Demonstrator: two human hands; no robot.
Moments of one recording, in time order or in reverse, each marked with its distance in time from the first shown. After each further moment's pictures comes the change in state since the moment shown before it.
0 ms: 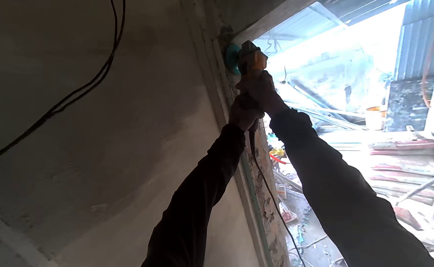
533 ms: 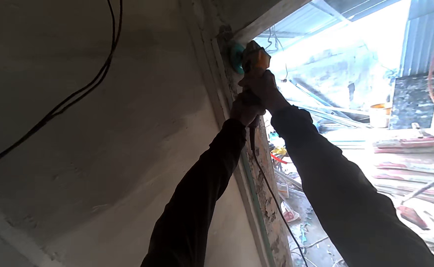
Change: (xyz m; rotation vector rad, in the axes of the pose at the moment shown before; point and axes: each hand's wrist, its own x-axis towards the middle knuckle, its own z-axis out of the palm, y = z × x) left_hand 0.013 0.002 0.003 0.036 -0.055 -0.053; right_hand 0.015 0.010 -0.003 0.006 0.013 0.010
